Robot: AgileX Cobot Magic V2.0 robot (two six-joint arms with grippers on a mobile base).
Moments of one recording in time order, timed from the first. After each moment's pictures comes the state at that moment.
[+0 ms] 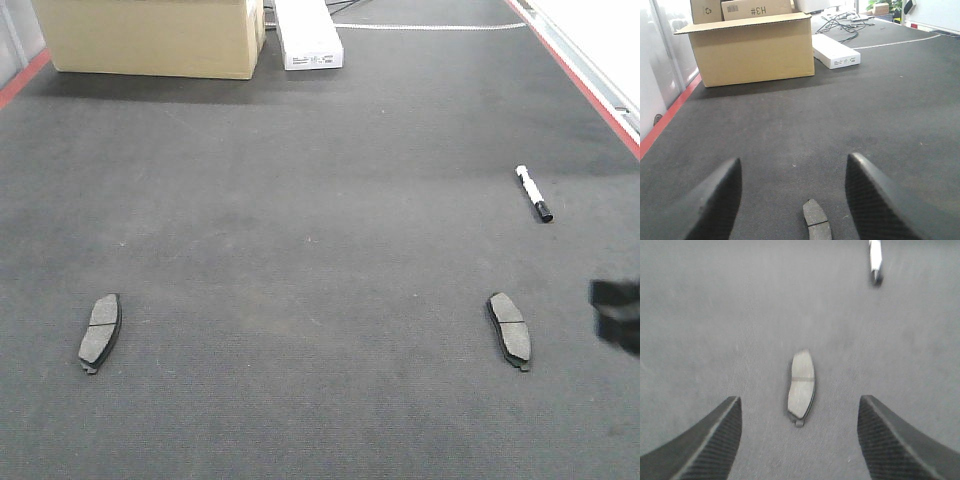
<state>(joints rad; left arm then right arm) -0.06 0.37 -0.34 -0.02 0.18 0.10 0.04 0.78 -0.63 0.09 0.54 -0.07</state>
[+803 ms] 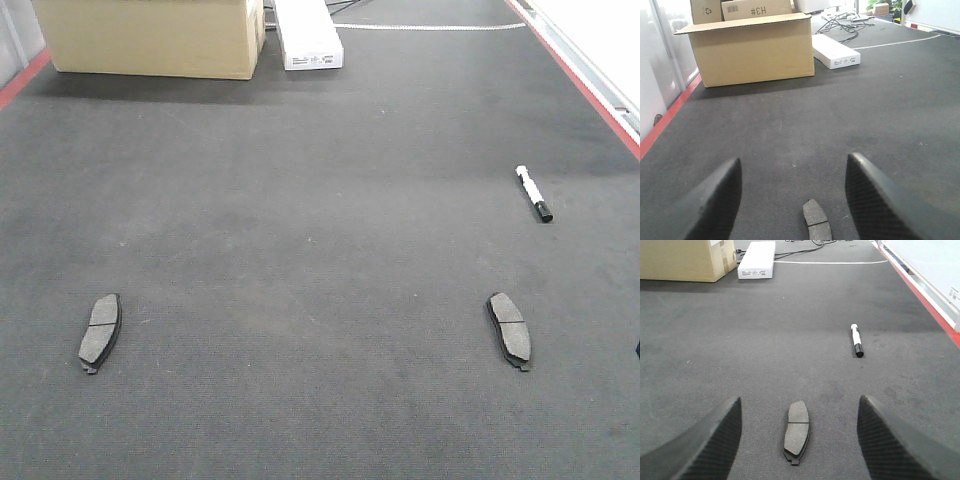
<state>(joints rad) -0.06 0.37 -0.34 -0.02 0.18 0.10 0.04 0.34 -0.30 0.09 0.29 -0.08</state>
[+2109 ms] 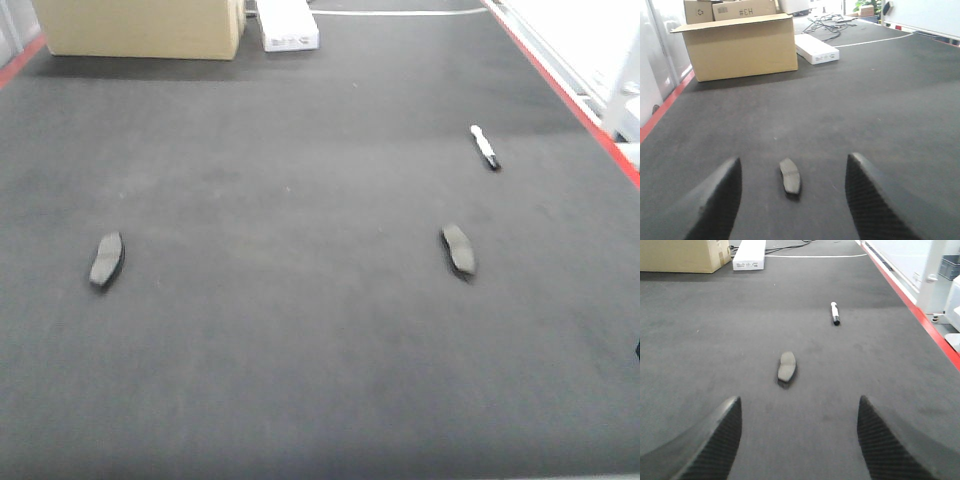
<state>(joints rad) -0.06 0.37 -0.34 -0.02 0.18 0.10 0.04 0.34 -0.30 0.09 0.29 -0.08</state>
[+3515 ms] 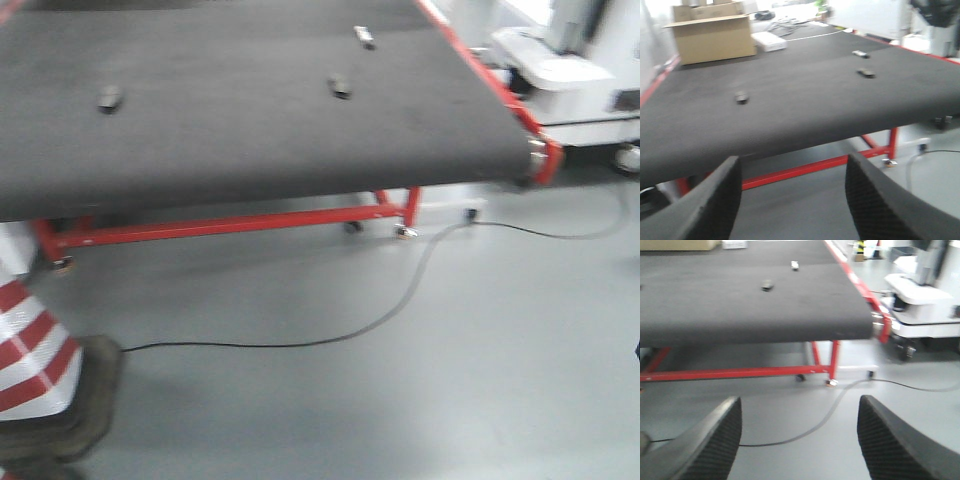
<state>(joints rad) -0.06 0.36 -0.34 -0.02 0.18 0.10 0.04 0.34 -0.30 0.09 0.29 -0.08</state>
